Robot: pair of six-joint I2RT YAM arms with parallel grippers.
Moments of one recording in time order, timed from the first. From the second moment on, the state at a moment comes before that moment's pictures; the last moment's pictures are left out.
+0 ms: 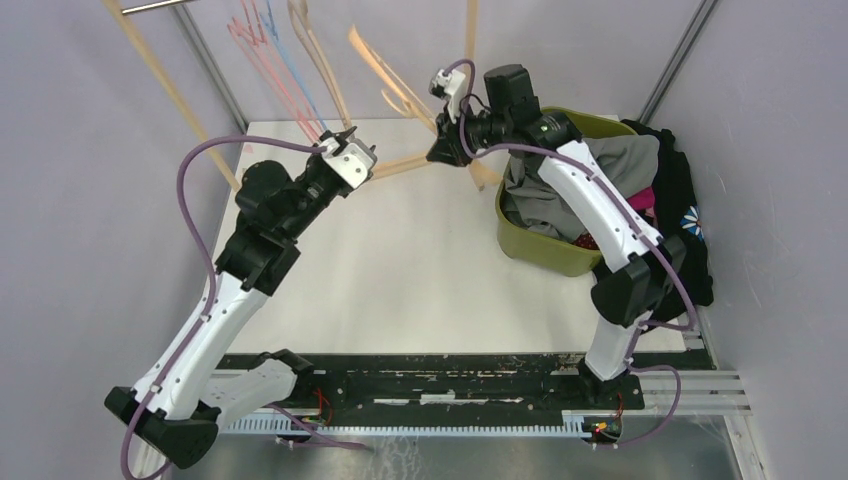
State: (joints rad) left arm -0.51 1.01 1.19 -0.07 0.13 0.62; right arm 0.54 1.78 1.94 -0.72 -0.59 -0.24
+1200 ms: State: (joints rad) left arm -0.52 1.19 1.20 0.27 0.05 0.25; right arm 0.51 1.94 1.95 -0.13 -0.63 0.25
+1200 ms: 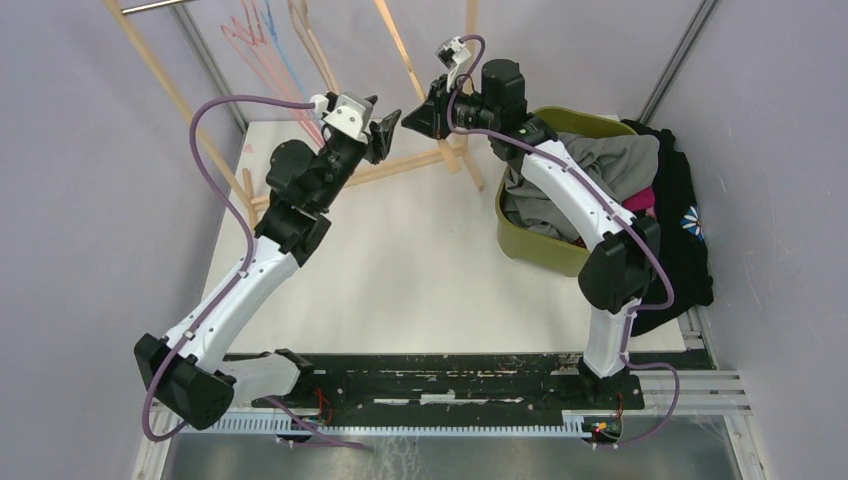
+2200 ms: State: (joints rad) left arm -0.65 1.38 1.25 0.57 -0.05 -0.03; right arm 0.55 1.71 1.74 -0.18 -0.51 0.21
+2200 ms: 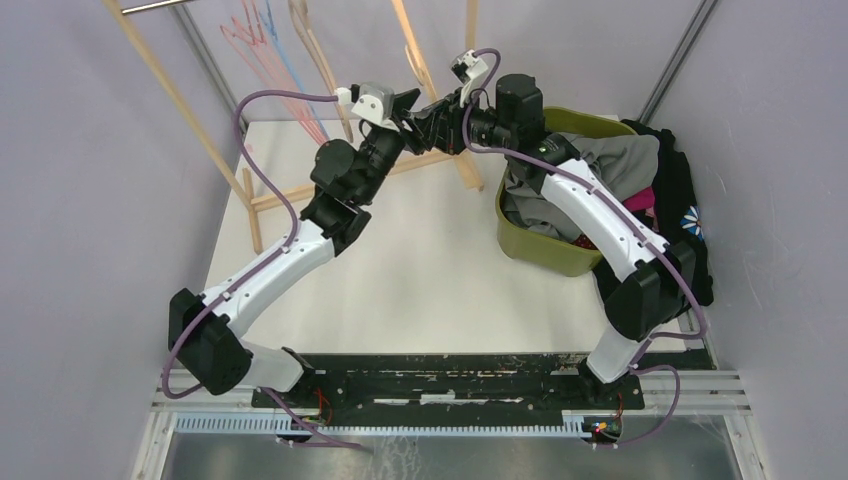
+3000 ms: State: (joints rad) left arm -0.62 1.13 1.08 0.53 -0.34 -0.08; right arm 0.63 1.68 1.80 -0.34 -0.40 0.03
